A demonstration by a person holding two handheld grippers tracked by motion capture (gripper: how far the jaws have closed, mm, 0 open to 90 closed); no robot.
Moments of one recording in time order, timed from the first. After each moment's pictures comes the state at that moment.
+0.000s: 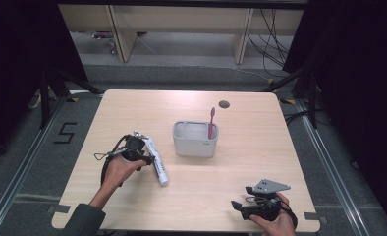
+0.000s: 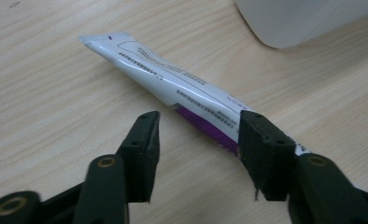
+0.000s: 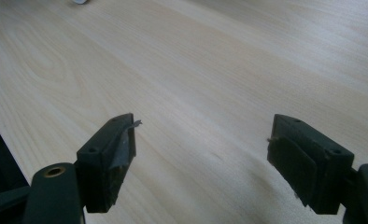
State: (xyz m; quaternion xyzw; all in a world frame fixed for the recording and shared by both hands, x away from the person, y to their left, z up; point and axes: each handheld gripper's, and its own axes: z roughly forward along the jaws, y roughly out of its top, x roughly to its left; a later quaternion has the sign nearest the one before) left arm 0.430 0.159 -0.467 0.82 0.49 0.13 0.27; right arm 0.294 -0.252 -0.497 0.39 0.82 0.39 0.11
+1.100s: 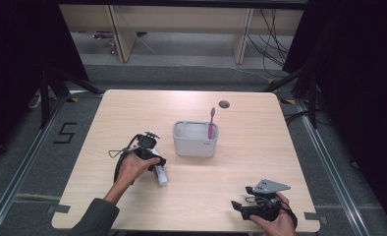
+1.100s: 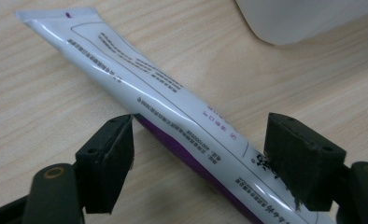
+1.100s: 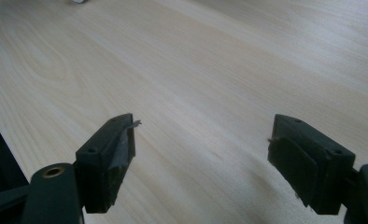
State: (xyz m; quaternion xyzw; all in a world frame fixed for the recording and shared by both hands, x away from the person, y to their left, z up) left arm 0.446 0.130 -0.481 0.83 0.51 0.09 0.22; right arm 0.293 -0.252 -0.496 0.40 0.82 0.39 0.11
